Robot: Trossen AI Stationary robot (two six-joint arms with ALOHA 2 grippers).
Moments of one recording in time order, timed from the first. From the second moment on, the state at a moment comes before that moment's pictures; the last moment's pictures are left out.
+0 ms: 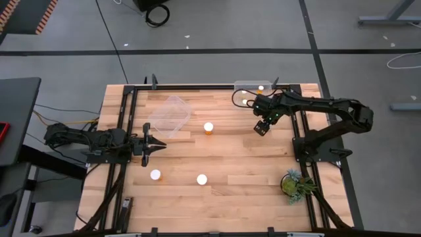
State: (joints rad) left arm -0.15 0.14 0.01 0.05 -0.13 0.59; right arm -0.45 1.31 0.86 -0.95 0.04 0.31
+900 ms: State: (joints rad) left arm -0.15 0.14 0.01 0.05 -0.14 0.59; right arm -0.05 1.71 1.31 -0.92 0.08 0.32
